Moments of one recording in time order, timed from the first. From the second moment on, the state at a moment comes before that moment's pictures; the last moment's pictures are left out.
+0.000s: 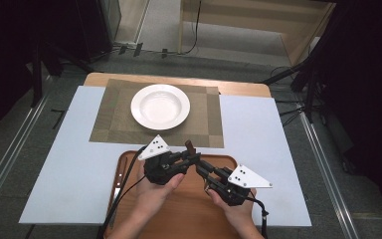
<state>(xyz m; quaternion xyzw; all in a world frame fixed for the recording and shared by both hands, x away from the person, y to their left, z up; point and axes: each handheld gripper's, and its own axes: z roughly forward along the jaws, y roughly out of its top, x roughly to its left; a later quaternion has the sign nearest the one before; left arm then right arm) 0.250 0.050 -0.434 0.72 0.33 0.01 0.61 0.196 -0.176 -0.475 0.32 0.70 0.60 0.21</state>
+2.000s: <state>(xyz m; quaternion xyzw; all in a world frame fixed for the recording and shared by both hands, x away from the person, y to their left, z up) 0.252 0.158 -0.433 0.72 0.30 -0.05 0.62 0.175 -0.346 -0.495 0.46 0.61 0.55 0.33</state>
